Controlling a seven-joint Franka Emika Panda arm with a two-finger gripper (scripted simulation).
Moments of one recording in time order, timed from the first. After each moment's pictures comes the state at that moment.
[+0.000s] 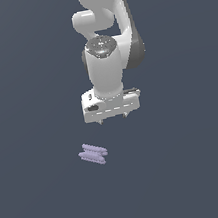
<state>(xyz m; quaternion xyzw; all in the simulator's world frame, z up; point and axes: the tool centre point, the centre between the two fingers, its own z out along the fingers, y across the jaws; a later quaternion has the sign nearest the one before) 0.019 0.009 0.185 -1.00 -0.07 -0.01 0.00</state>
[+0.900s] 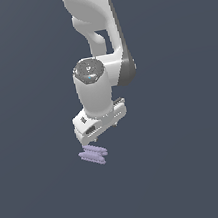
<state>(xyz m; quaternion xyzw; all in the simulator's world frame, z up) 0.051 -0.030 0.153 -0.96 -0.27 0.00 0.00</state>
